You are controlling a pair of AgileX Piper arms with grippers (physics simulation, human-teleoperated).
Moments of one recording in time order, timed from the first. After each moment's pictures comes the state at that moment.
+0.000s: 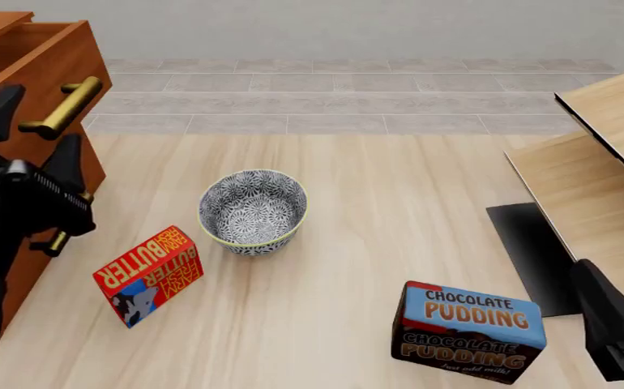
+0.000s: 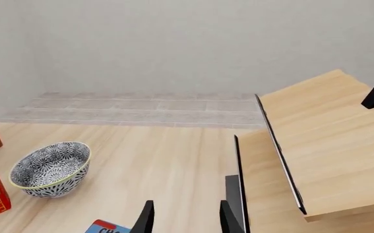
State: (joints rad) left arm -0.02 1.27 -0.27 -1.22 1.35; right arm 0.13 0.00 -0.02 0.05 0.04
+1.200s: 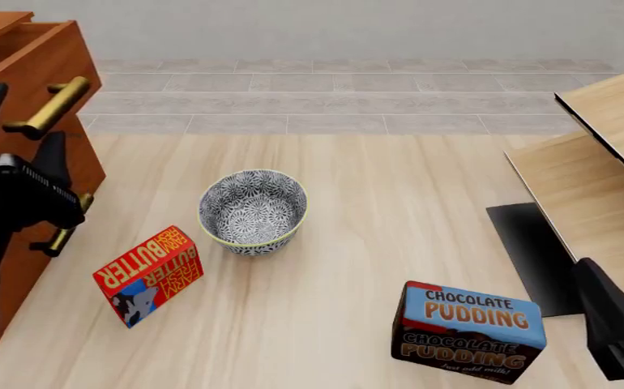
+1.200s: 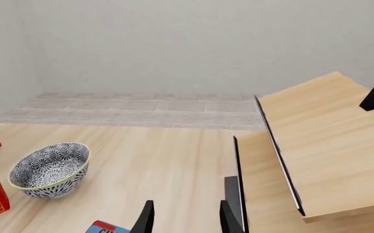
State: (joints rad) left arm 0.04 1.30 -0.29 -1.22 1.34; right arm 0.13 0.00 -0.03 0.05 0.04
